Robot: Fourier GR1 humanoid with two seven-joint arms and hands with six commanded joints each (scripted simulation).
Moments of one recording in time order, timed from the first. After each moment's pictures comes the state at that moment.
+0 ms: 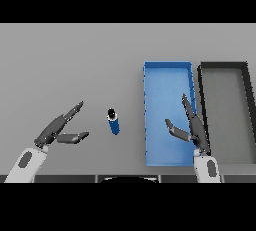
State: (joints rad) left arm 0.00 0.65 -0.38 -1.67 0.23 -0.19 -0.05; right arm 0.13 -0.14 0.09 -1.72 0.12 0.09 -0.11
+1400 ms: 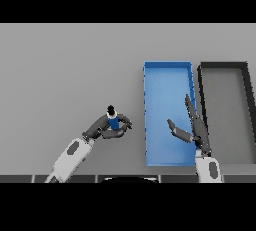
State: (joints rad) left arm -0.21 0.19 -0.53 -1.33 0.15 -0.19 -0.10; right arm 0.14 -0.14 0.08 -1.72 0.11 0.09 -0.11
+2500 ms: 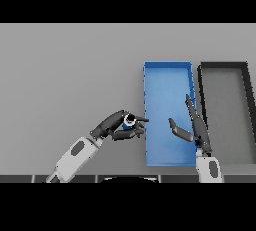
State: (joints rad) left arm -0.28 0.17 -0.60 -1.60 0.15 -0.16 -0.05; right arm 0.13 -0.15 0.08 -1.71 0.13 0.08 -0.12
